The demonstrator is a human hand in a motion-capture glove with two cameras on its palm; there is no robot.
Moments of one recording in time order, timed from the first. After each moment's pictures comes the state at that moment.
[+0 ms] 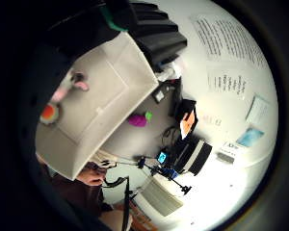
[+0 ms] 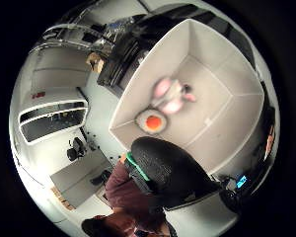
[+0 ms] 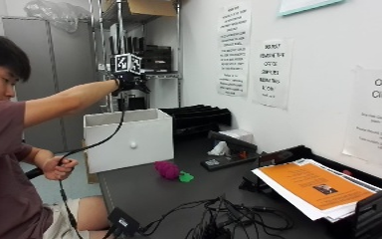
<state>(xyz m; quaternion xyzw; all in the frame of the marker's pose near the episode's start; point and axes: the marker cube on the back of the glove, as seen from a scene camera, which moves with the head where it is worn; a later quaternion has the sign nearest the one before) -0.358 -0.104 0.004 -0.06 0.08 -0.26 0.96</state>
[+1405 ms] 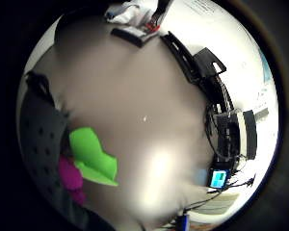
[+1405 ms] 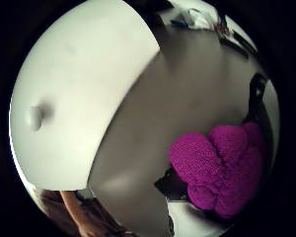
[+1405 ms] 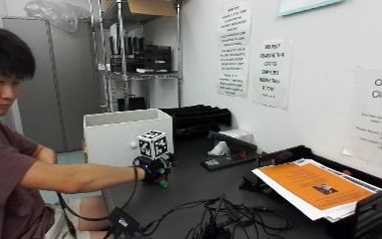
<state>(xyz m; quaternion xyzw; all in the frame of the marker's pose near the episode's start) -0.119 -0.142 0.304 0.10 0.00 -0.14 0.99</state>
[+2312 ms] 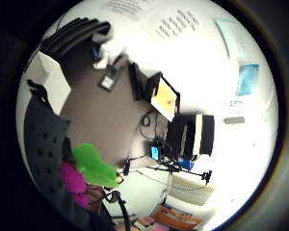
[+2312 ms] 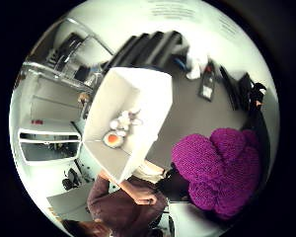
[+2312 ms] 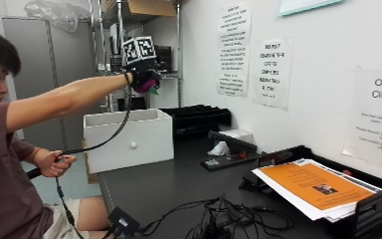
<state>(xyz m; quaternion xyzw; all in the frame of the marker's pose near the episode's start) -0.191 -0.122 -0.050 0.11 0.09 -0.13 0.98</state>
